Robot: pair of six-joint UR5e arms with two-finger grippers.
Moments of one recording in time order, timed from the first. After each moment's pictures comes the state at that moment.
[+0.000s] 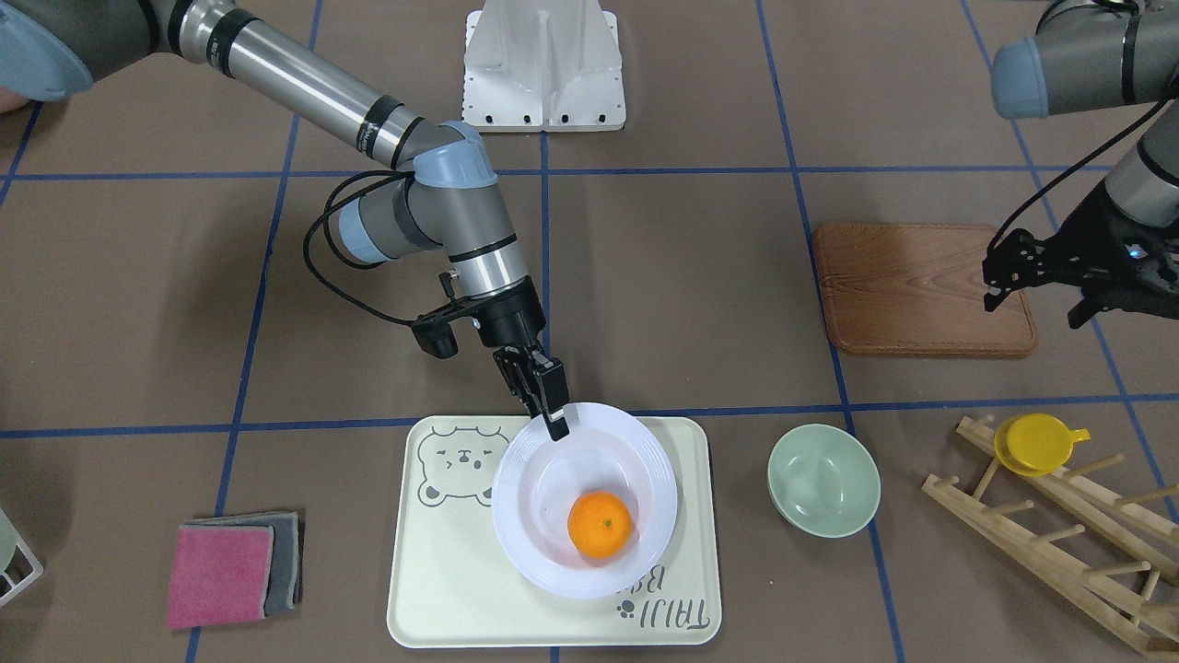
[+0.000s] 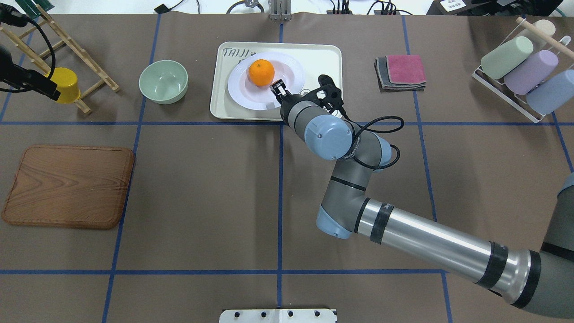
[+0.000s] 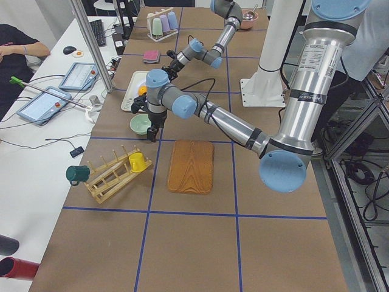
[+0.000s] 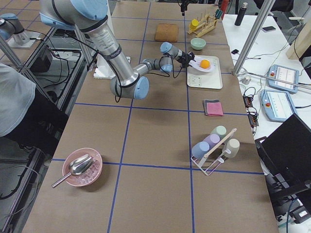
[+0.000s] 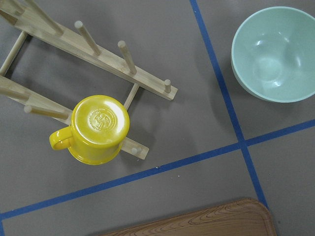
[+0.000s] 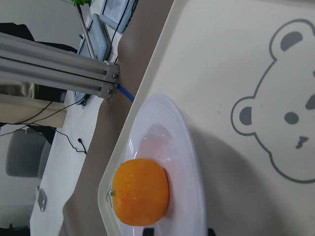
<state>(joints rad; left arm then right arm) -1.16 -1.80 -1.82 -1.63 -2.18 -0.35 0.53 -0.78 1.20 -0.72 1.34 2.04</state>
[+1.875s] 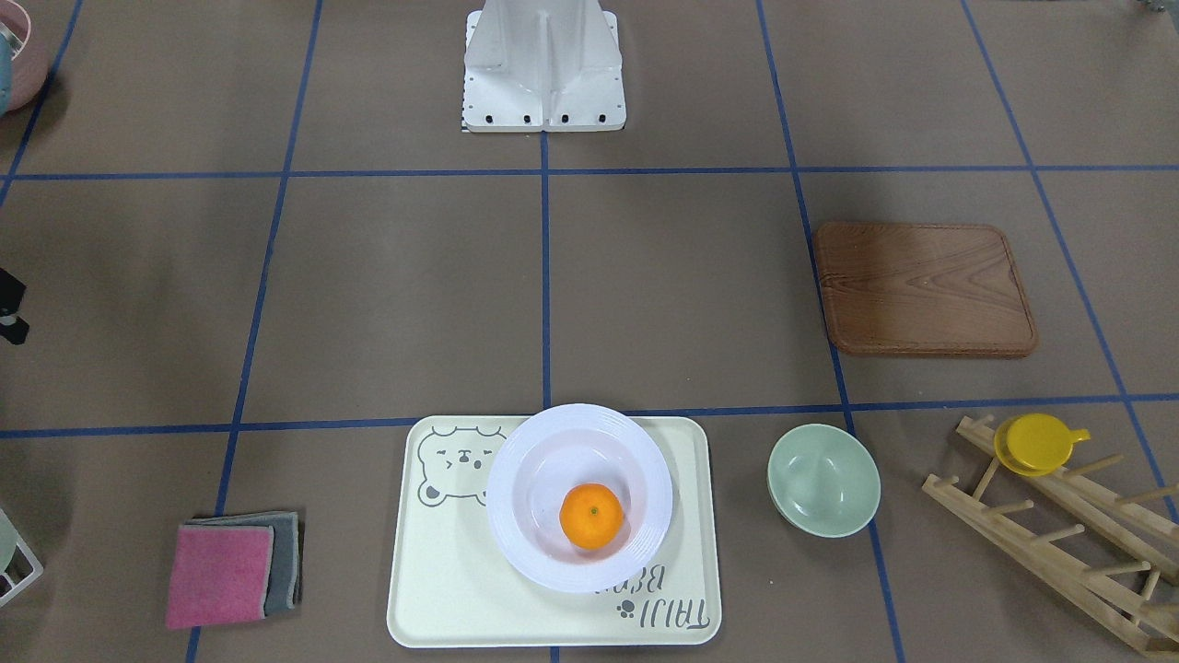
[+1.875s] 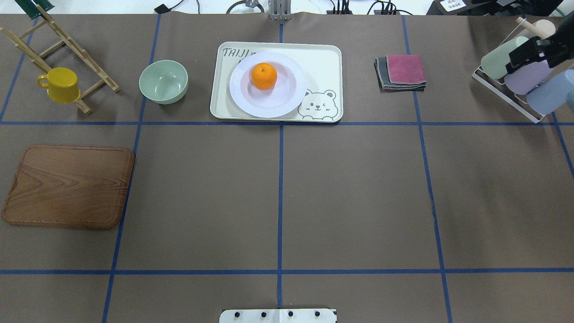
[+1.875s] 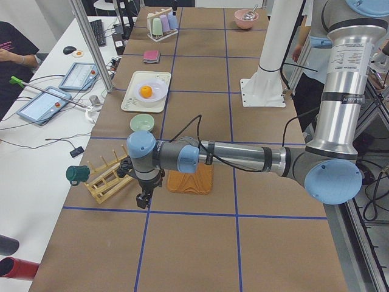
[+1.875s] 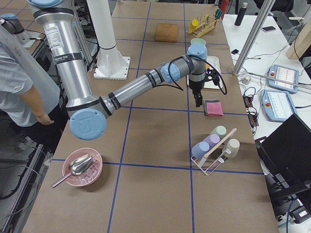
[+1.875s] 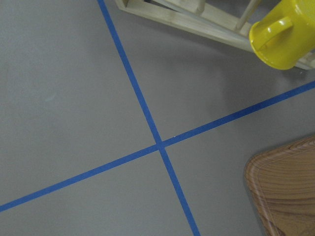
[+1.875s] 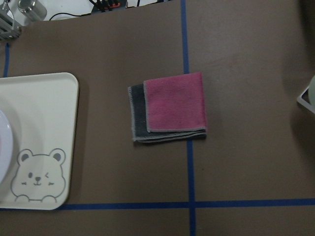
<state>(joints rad) -1.51 -1.67 -1.55 -1.58 -2.28 0.23 1.29 -1.32 1.88 -1.74 2.21 0.29</state>
